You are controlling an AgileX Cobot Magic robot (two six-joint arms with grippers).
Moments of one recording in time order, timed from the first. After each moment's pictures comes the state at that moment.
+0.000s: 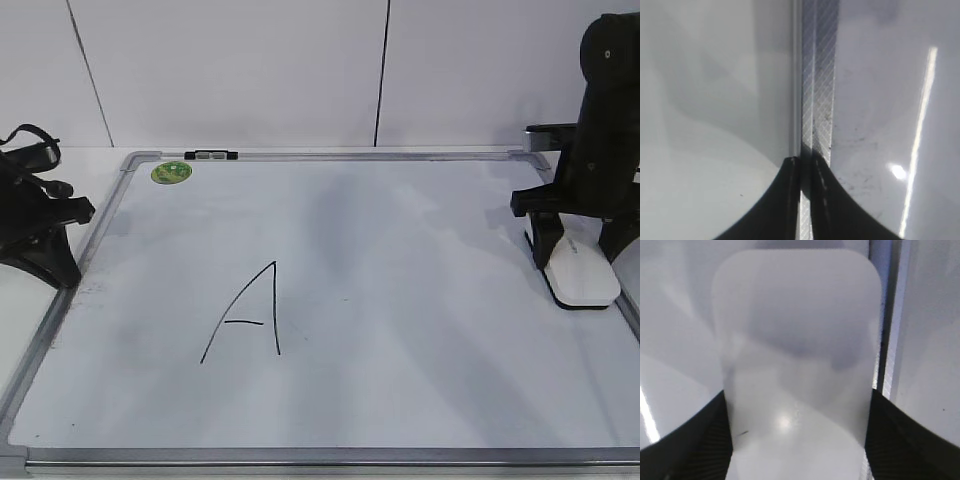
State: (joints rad) left arm -0.01 2.05 -1.37 -0.33 1.01 0.15; right arm 0.06 2.09 -1.61 -0.10 1.21 0.13
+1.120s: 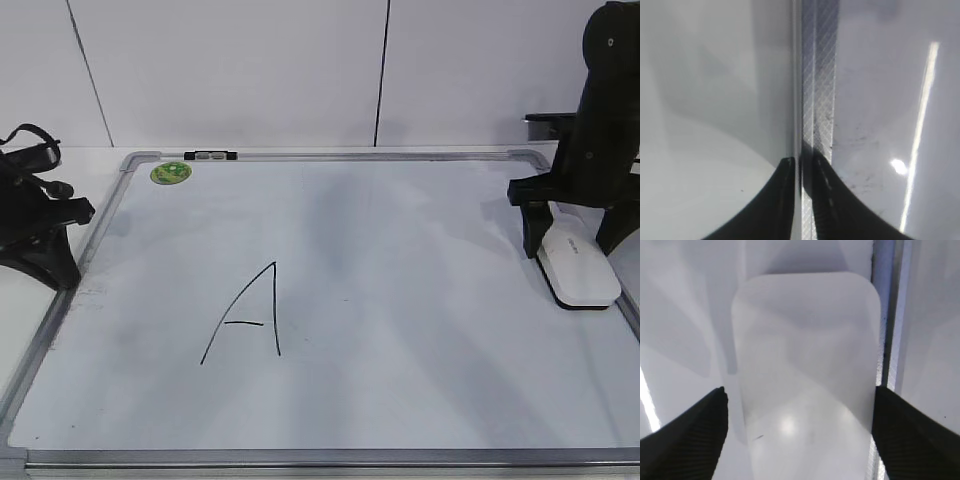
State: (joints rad) left arm -0.01 2.05 -1.39 -0.34 1.04 0.15; right arm 0.06 2.09 -1.64 -0.07 1.22 0.11
